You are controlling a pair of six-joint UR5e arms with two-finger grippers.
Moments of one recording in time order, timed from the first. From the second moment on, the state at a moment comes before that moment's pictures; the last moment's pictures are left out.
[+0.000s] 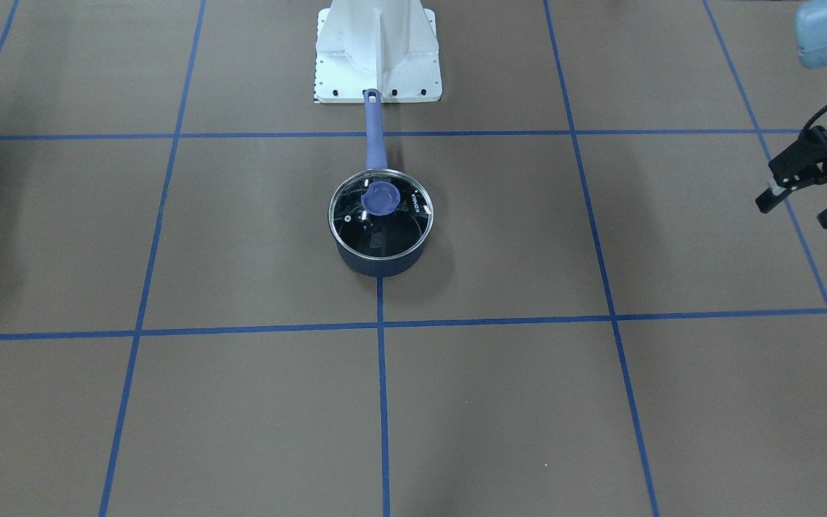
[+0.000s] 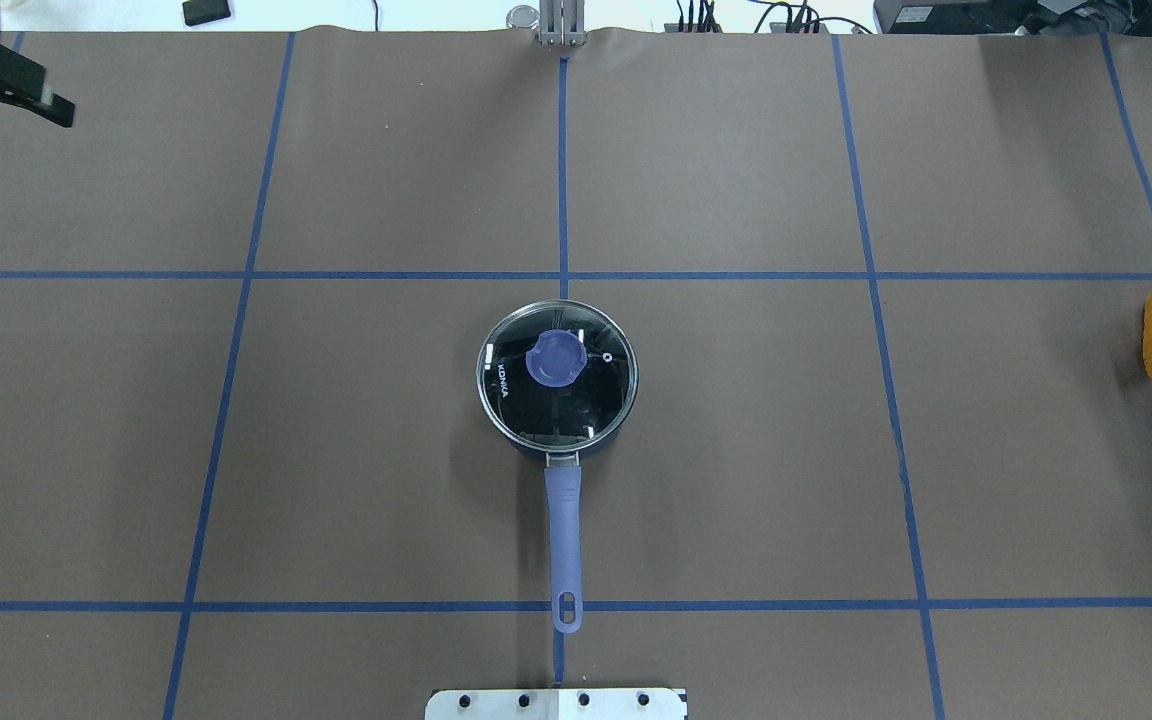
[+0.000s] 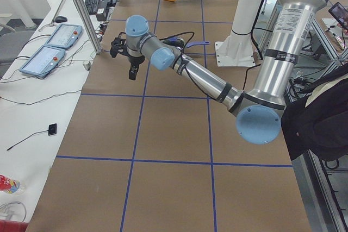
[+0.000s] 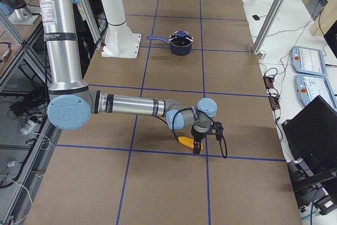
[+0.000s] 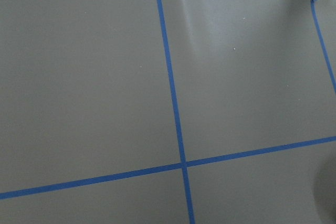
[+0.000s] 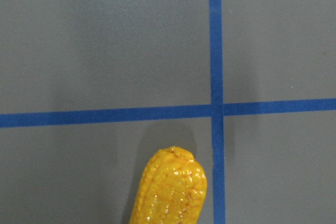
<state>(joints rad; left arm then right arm) -1.23 -1.89 -1.88 -1.73 -2.37 -0.70 1.27 -1.48 1.35 -1.27 2.20 0.39</state>
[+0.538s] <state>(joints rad) -1.03 -2.04 -1.88 -1.66 -2.23 -0.92 1.25 -1.46 1.34 -1.27 2.23 0.40</state>
